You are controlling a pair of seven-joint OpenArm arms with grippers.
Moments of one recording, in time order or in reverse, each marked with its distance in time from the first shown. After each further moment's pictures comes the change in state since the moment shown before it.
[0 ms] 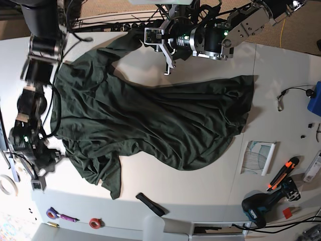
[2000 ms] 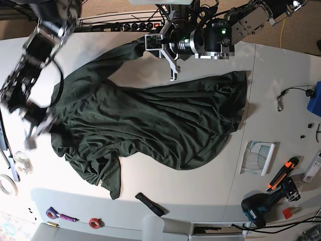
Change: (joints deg) left arm -0.3 -0.2 0.2 0.0 7.9 5.9 -0.2; right arm -13.2 -3.8 26.1 -12.0 53.0 24.6 -15.3
